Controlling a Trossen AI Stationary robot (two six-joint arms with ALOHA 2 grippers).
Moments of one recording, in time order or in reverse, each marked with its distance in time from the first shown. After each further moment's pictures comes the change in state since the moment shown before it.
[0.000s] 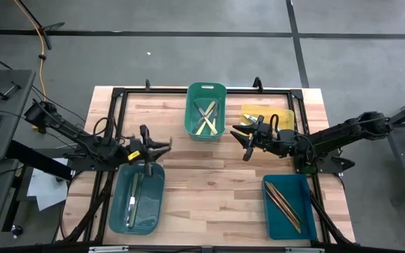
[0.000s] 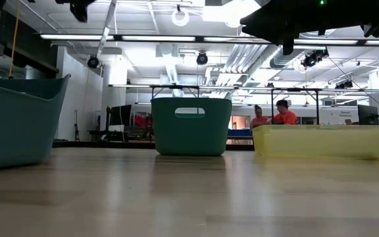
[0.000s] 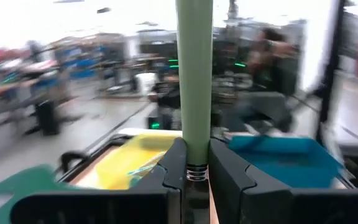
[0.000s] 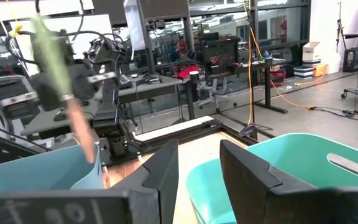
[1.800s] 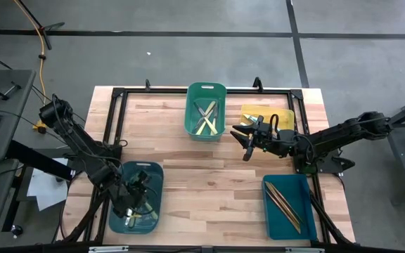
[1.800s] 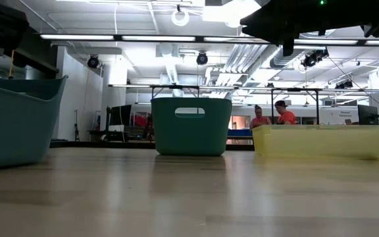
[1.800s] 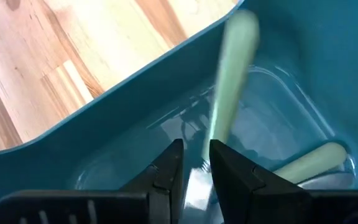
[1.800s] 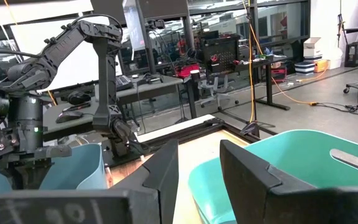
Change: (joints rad) left arm -0.405 0.347 0.333 -1.193 0.435 -0.272; right arm 0.000 0.000 0.000 -0.004 0.000 0.027
